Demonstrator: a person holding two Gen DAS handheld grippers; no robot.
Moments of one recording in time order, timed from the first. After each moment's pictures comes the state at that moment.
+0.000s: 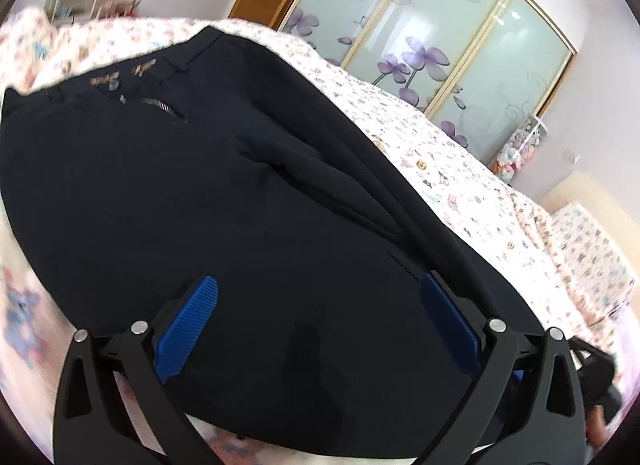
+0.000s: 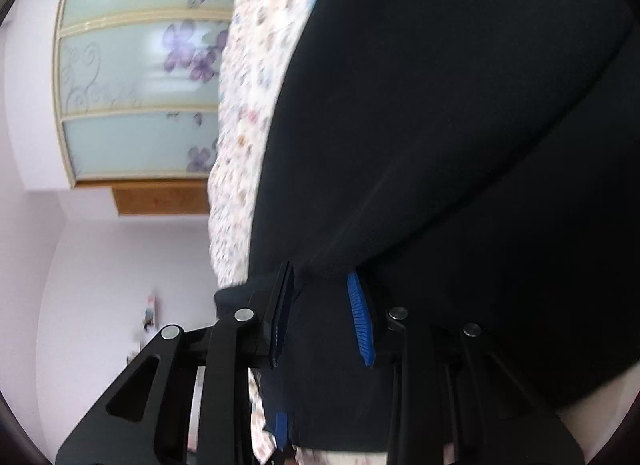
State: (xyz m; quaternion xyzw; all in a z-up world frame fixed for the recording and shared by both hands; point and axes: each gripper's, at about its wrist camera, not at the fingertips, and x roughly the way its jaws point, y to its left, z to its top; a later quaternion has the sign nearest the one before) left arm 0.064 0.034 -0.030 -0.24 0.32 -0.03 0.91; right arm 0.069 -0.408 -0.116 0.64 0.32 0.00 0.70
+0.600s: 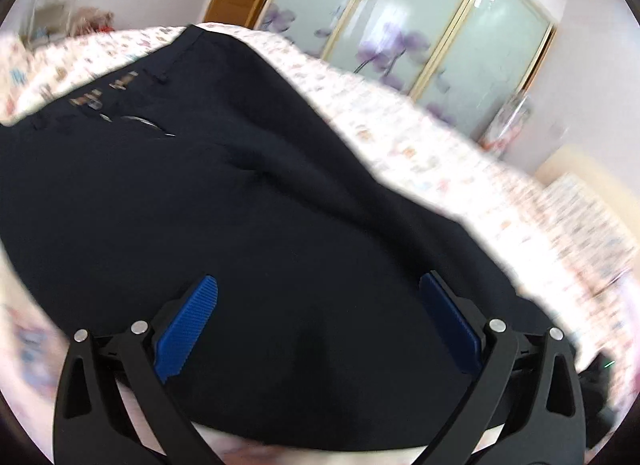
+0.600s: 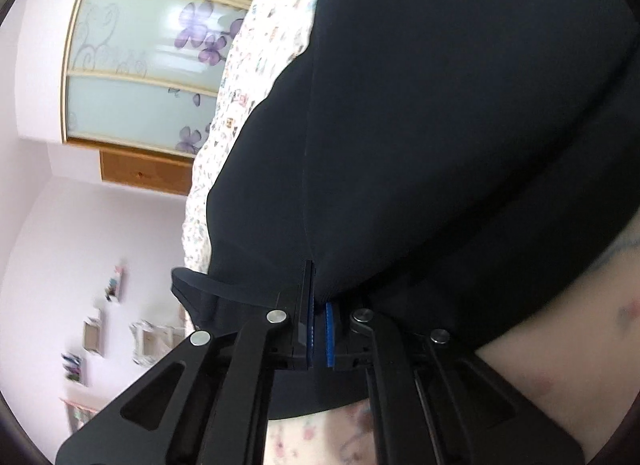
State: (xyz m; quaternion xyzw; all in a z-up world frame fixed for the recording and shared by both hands) left arm 0.063 0.035 -0.025 -0.18 0.33 -0.05 0.92; right arm -0.001 -0.407 -0.117 0.54 0.34 0.01 0.77
